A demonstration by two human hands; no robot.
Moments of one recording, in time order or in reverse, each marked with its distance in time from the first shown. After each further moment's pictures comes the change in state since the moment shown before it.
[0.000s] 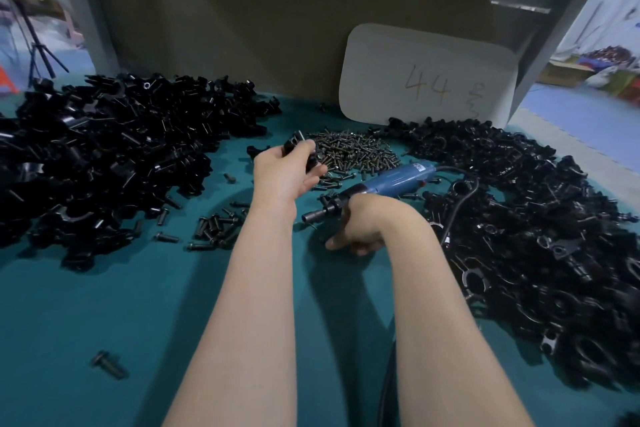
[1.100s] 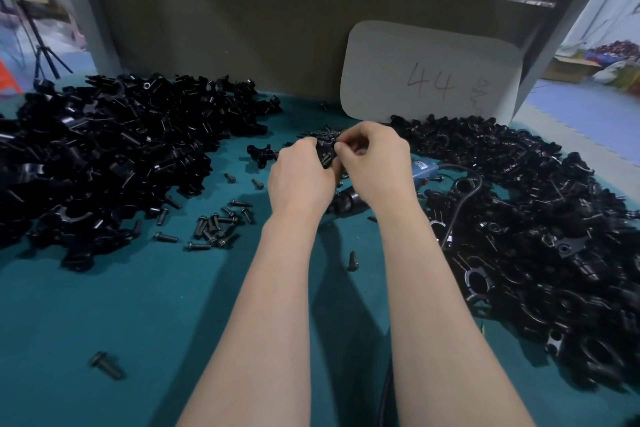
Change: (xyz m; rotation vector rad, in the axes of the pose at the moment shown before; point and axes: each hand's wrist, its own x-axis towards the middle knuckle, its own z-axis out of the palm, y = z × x) left_hand -0.002 -0.013 0.012 0.991 0.060 0.509; right_hand -0.003 -0.015 -0.014 0.381 0.883 -0.376
